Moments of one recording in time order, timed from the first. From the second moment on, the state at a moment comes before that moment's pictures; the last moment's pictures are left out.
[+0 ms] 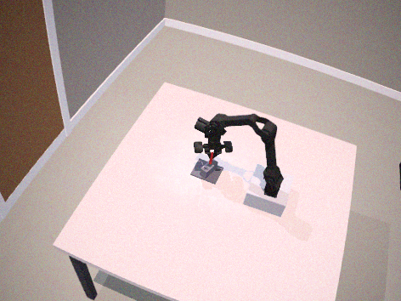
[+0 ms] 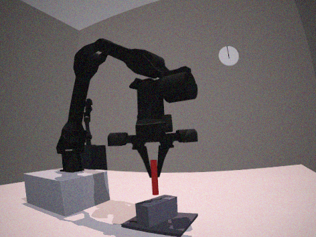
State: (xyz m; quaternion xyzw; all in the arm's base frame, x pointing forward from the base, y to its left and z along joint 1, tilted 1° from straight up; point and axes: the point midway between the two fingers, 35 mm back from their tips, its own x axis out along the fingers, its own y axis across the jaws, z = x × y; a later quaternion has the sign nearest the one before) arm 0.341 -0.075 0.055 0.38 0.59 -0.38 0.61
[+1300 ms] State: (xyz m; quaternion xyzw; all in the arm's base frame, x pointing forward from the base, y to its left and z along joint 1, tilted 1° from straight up) arm 0.342 -0.074 0.040 0.38 0.59 -0.38 0.61
